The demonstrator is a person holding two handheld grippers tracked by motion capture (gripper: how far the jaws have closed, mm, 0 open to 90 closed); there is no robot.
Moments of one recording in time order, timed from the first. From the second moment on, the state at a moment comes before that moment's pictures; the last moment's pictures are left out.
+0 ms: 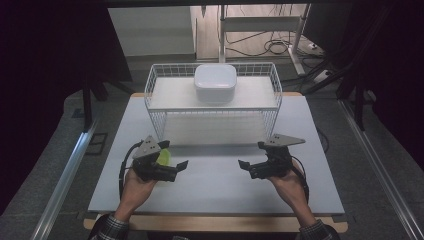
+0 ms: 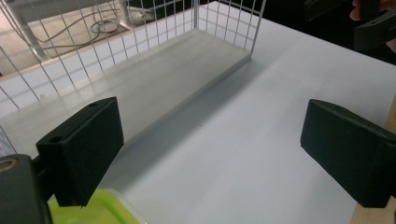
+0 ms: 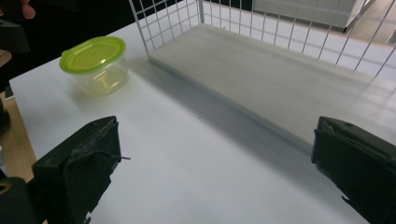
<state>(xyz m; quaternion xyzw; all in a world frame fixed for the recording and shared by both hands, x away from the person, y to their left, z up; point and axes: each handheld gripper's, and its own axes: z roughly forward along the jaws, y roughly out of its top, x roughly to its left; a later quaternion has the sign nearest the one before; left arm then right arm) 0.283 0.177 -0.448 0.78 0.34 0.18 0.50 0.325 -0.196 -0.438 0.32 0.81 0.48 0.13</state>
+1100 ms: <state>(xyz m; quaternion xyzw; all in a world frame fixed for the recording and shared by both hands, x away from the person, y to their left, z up) 0.275 0.206 -0.482 0.77 0.39 0.20 0.46 0.309 -0.214 -0.490 0.36 0.81 0.43 0.15</state>
